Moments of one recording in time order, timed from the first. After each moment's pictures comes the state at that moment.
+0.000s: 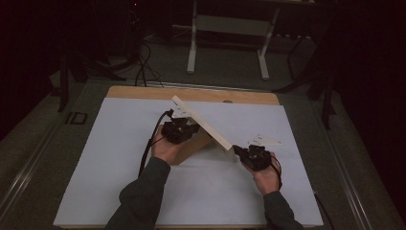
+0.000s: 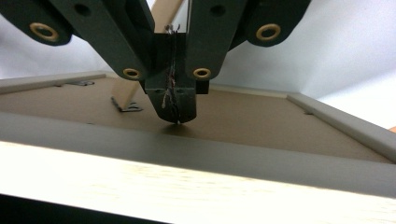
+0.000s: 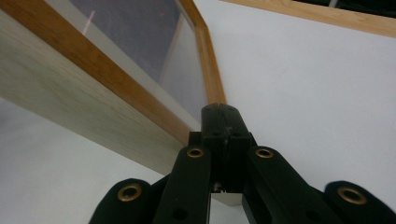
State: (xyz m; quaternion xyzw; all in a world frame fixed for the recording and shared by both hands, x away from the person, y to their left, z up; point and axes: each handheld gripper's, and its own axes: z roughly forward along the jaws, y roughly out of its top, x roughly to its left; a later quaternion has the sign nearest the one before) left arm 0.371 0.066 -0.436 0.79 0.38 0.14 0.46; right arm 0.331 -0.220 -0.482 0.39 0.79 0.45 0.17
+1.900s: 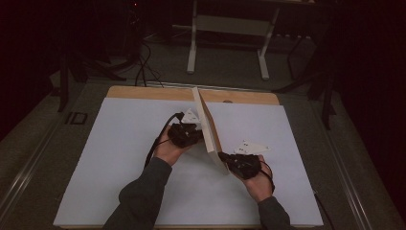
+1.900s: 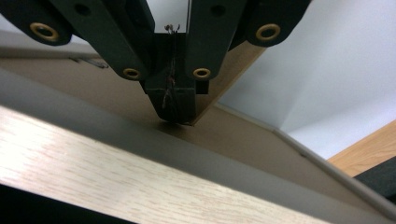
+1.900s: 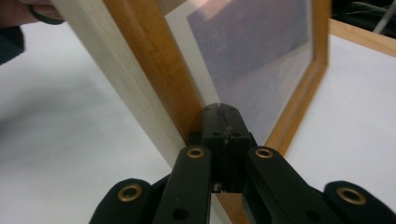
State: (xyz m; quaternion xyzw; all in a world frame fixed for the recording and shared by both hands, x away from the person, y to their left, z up) left arm 0.365 0.049 -0.433 0.84 0.30 0.13 0.43; right arm 0.302 -0.183 -0.467 0.31 0.82 0.46 0.15
